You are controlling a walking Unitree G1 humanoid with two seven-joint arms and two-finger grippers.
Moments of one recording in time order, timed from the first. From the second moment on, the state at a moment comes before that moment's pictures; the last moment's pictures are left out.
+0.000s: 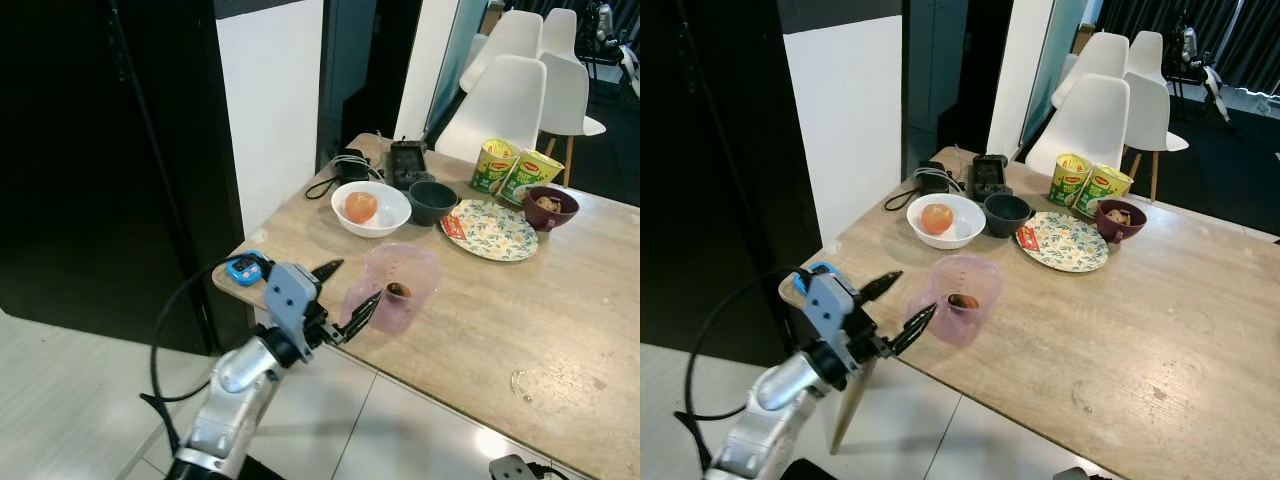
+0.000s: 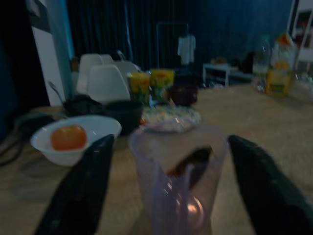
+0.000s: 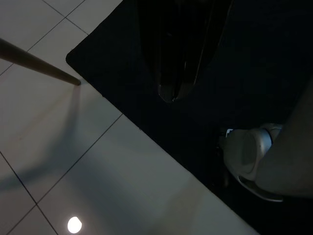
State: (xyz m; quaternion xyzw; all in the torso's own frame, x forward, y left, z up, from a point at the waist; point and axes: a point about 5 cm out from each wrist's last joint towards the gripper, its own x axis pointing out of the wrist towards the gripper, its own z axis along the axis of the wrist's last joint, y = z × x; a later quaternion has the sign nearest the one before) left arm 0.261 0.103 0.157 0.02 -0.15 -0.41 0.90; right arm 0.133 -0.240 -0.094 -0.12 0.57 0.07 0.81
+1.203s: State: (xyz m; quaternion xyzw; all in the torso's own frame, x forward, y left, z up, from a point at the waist) left arm 0.285 0.136 0.129 0.05 -0.07 -0.45 0.89; right arm 0.134 -0.240 -0.094 -0.12 0.57 0.07 0.81
